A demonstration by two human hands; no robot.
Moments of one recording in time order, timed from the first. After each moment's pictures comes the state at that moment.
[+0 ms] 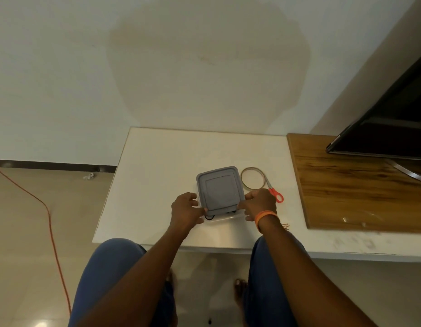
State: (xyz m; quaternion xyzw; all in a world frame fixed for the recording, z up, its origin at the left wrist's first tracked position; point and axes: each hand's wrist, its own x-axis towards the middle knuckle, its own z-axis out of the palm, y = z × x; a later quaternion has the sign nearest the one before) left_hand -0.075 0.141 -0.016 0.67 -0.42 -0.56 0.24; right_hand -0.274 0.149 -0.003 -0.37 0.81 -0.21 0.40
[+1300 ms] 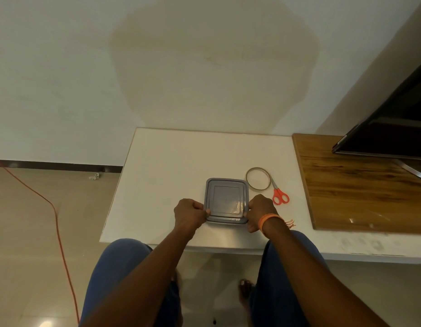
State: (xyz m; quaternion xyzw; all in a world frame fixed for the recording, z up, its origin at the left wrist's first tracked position) left_hand -0.074 0.142 -0.026 0.72 -0.42 -0.51 0.22; right_hand -0.269 0.151 -0.012 -0.47 0.79 0.04 0.39
